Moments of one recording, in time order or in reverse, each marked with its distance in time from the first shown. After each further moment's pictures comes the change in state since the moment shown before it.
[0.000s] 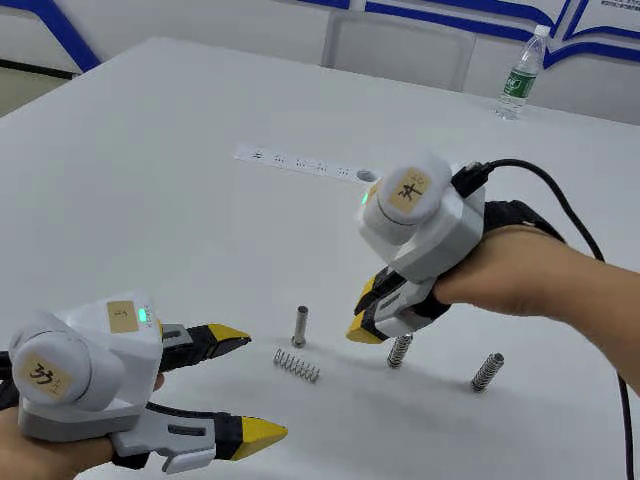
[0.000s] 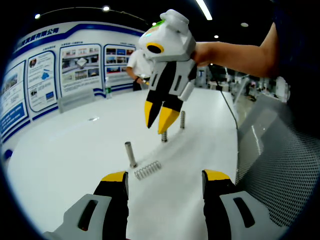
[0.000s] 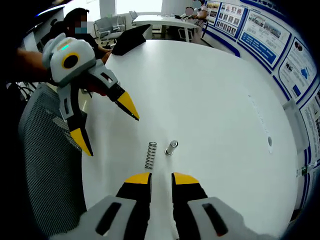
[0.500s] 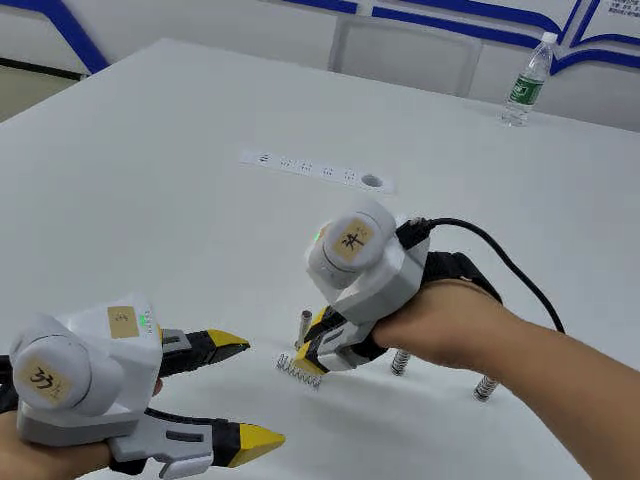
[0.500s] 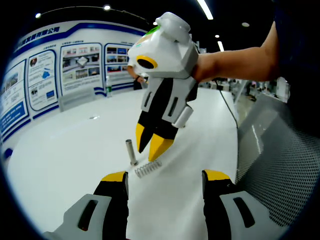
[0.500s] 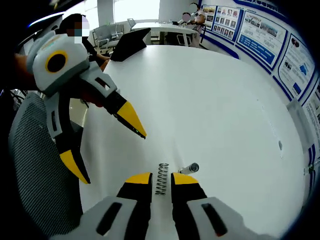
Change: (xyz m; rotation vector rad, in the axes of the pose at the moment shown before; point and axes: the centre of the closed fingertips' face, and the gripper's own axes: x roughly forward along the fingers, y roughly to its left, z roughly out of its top) left arm -0.002 0.000 -0.003 -0.006 0.006 0.004; right arm 0.043 0.017 0.022 0.038 -0.072 0.006
